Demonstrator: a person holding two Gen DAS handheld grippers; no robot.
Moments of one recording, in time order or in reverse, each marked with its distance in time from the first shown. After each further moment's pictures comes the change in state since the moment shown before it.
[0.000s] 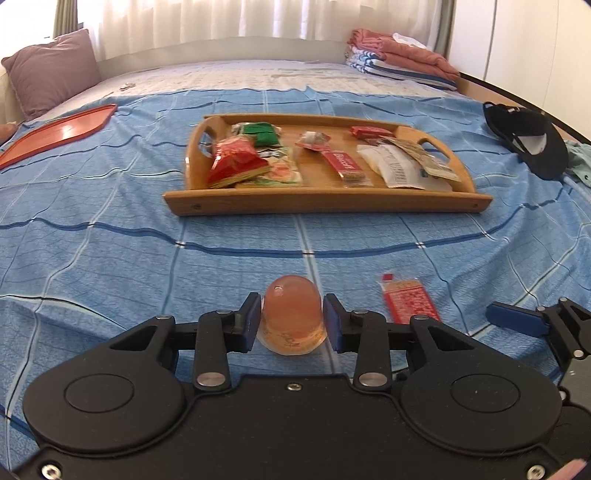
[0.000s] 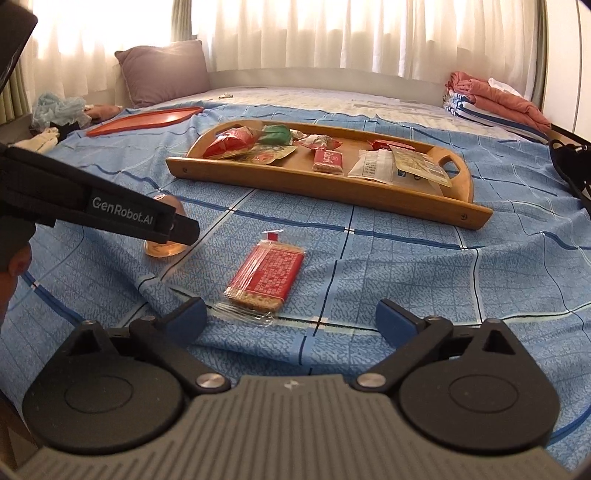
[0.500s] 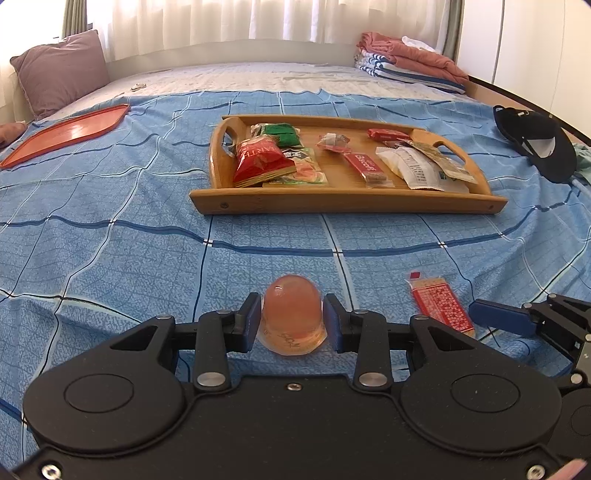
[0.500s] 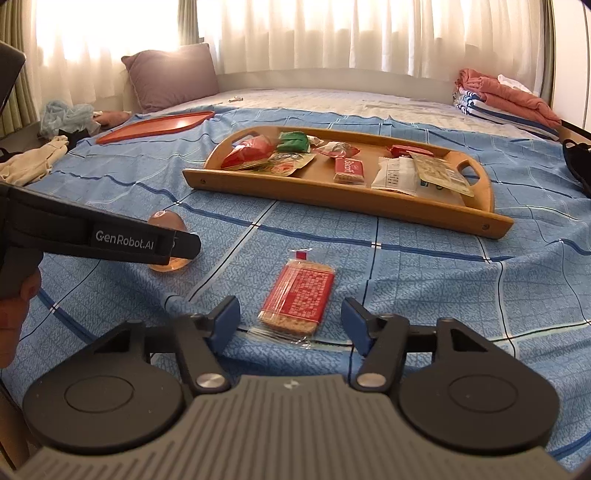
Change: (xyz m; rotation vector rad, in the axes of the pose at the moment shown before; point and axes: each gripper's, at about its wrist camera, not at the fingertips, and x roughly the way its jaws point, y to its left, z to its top) left arm 0.000 0.017 -0.003 -0.006 -0.007 0.023; right arm 0.005 0.011 0.014 0.010 0.006 0.043
